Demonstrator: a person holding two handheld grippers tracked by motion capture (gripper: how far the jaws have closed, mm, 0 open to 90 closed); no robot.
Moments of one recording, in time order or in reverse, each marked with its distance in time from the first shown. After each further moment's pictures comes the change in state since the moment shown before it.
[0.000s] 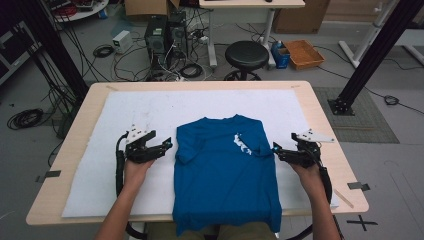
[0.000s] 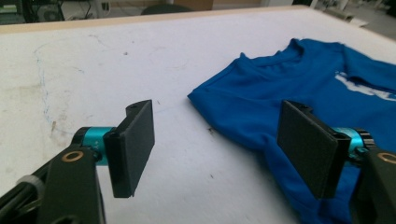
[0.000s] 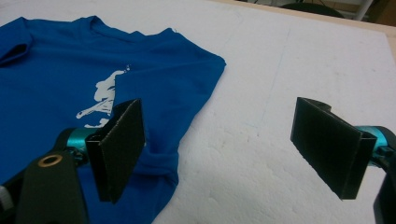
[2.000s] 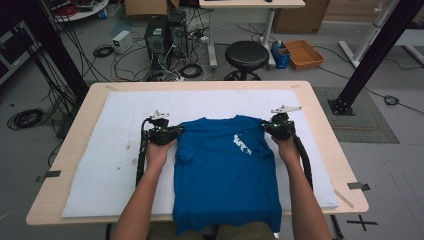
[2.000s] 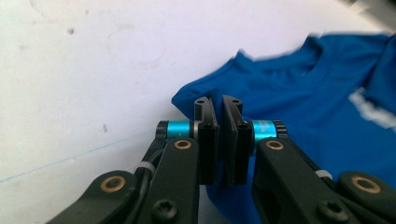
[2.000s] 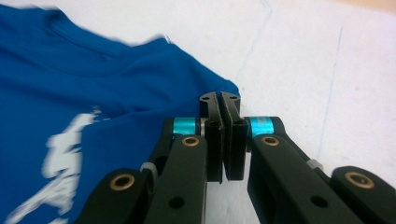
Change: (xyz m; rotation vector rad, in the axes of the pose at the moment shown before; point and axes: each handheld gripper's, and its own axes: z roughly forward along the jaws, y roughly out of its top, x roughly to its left) left arm -0.011 0.025 0.065 0.117 -0.064 -0.153; right arm -0.001 0.052 0.090 0.166 0.042 -0.004
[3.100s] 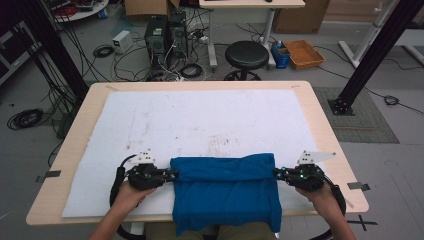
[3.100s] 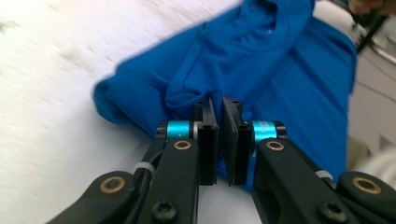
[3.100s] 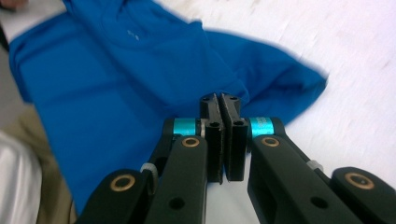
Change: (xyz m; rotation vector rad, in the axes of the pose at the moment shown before) left arm -0.026 -0.079 -0.099 0.191 -0.413 0.238; right arm 0.032 -0.101 -0.120 0.034 0.382 -0.102
